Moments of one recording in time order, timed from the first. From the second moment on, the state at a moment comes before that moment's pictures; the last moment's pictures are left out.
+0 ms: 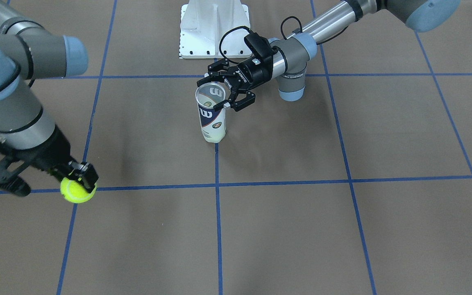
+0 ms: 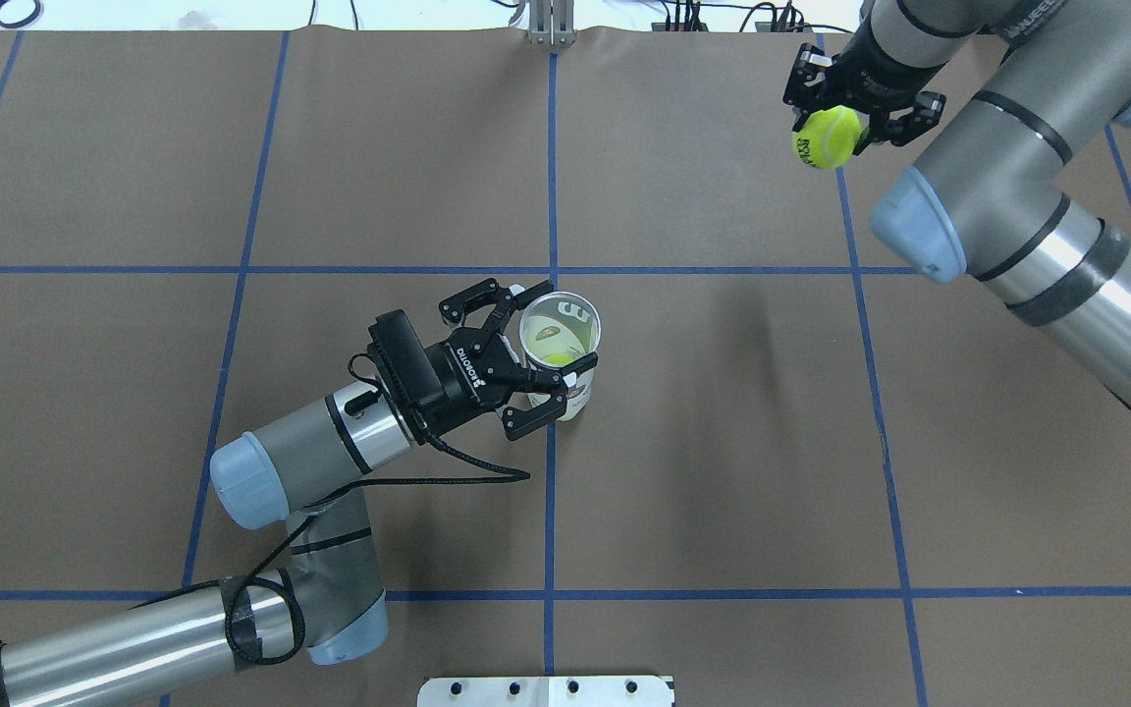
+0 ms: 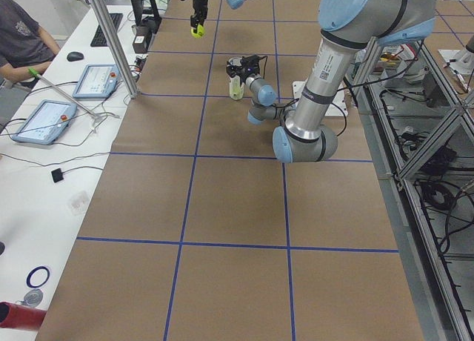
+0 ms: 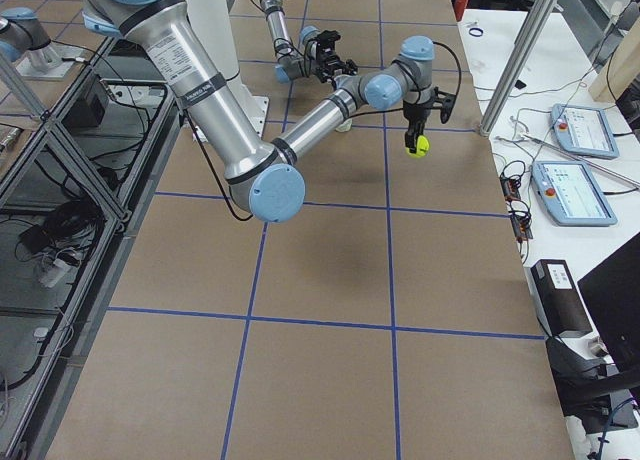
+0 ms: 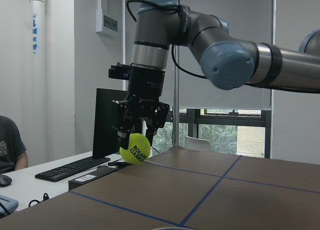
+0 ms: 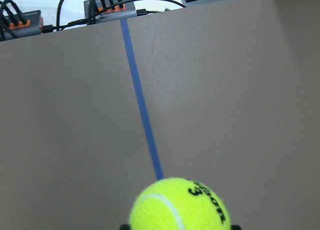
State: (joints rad) left arm -0.35 -2.22 -1.24 -3.51 -1.31 -0.24; right arm 0.95 -0.96 1.73 -1.63 2.05 1.35
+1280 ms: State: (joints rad) left arm -0.34 -2.22 -1.23 -3.51 -1.31 -0.24; right arm 0.63 -0.75 1.90 -1.73 2.00 1.76
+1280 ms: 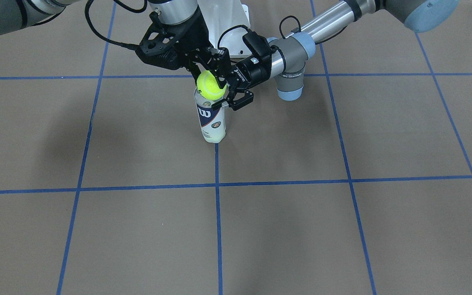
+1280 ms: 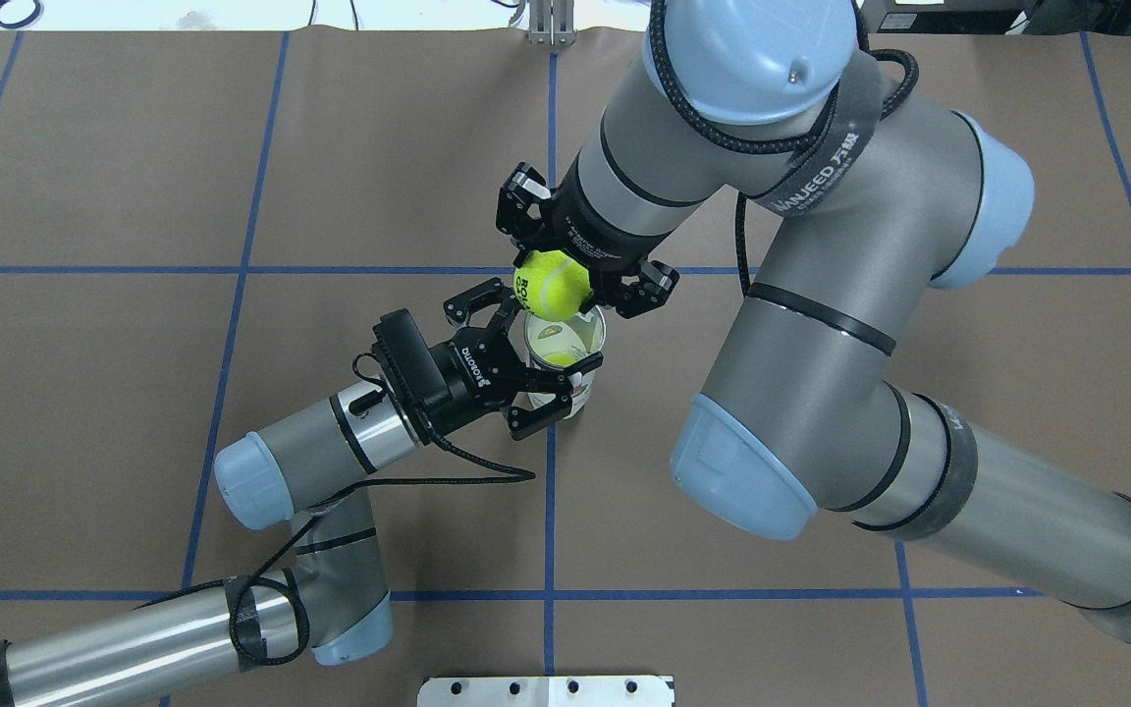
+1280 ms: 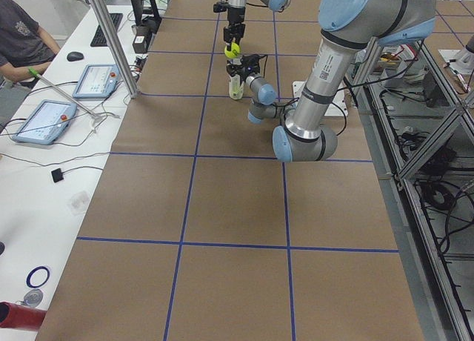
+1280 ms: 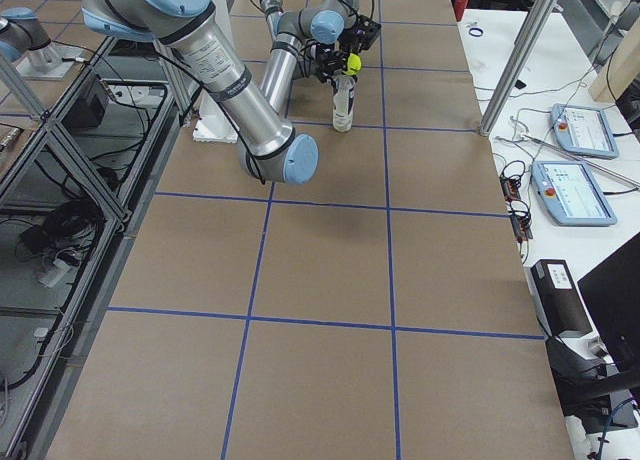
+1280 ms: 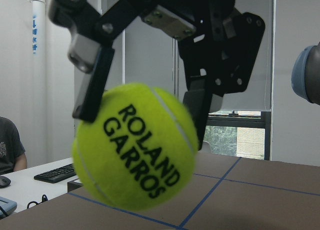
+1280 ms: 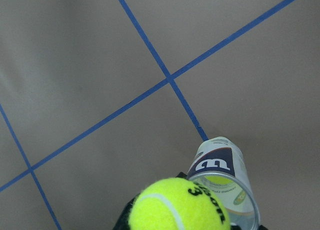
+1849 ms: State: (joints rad) left arm -0.34 -2.22 -1.23 -3.51 -1.29 -0.24; right arm 0.61 -0.76 1.93 -1.74 2.00 1.77
